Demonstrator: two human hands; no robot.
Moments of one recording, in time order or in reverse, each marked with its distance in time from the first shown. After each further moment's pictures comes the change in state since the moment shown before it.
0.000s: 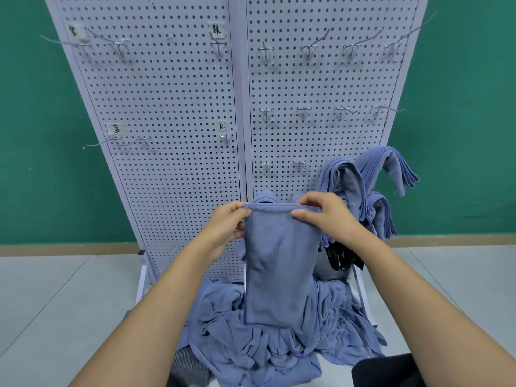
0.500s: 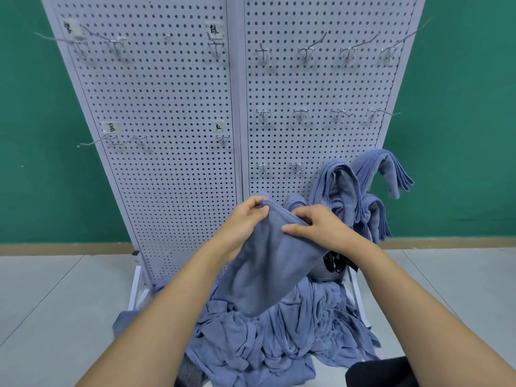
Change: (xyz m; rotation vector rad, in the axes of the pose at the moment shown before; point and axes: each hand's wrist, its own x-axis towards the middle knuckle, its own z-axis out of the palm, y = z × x) left_hand 0.002 0.001 0.032 -0.072 -0.156 0.124; right_hand -0.004 0.001 0.005 -0.111 -0.180 0.004
